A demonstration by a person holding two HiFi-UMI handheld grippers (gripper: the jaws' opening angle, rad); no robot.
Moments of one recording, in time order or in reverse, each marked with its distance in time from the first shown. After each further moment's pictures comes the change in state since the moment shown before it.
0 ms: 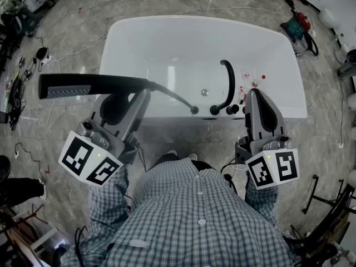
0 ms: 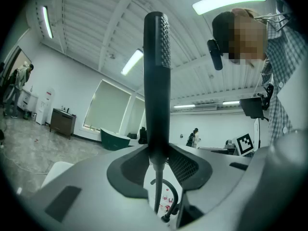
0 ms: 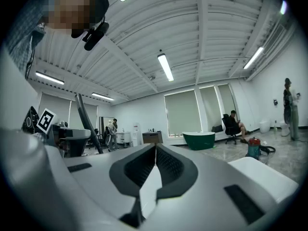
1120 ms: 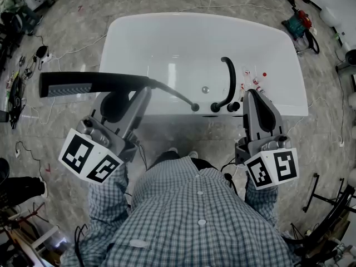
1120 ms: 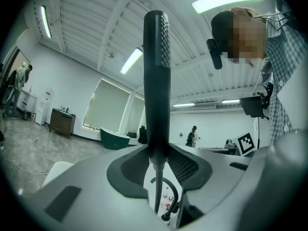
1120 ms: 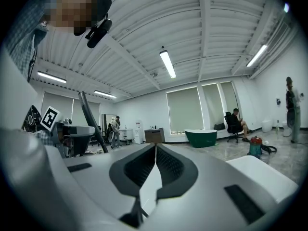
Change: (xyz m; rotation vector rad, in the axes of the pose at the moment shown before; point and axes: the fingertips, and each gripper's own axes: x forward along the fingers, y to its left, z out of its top) left arm 0.006 0.002 -0.008 0.008 0.015 -0.005; right arm 0.001 0.003 -0.014 -0.008 0.038 0.029
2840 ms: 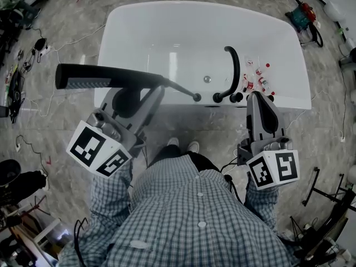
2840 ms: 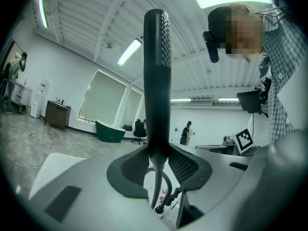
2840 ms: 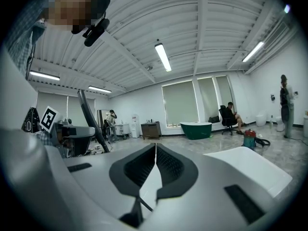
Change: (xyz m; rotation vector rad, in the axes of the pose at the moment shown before) left arm 0.014 -0.014 -0.038 -0.021 0.077 -0.061; right arm -0.014 -0.010 -0.032 0.033 0.081 -0.051
